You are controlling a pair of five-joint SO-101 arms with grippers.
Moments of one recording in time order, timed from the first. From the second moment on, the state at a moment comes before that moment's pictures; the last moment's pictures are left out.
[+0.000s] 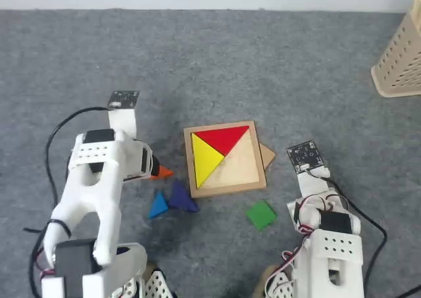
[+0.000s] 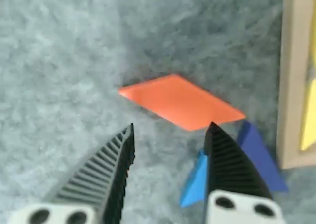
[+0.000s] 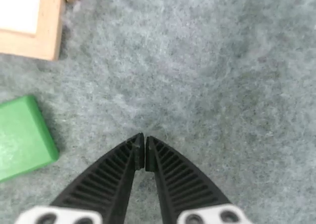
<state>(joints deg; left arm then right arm) -11.3 -14.0 47.8 64.8 -0.6 4.5 -67.0 87.8 54.9 25.5</state>
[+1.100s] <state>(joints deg) -14.6 7.6 22.9 70.6 -2.0 4.3 -67.0 87.8 54.9 25.6</state>
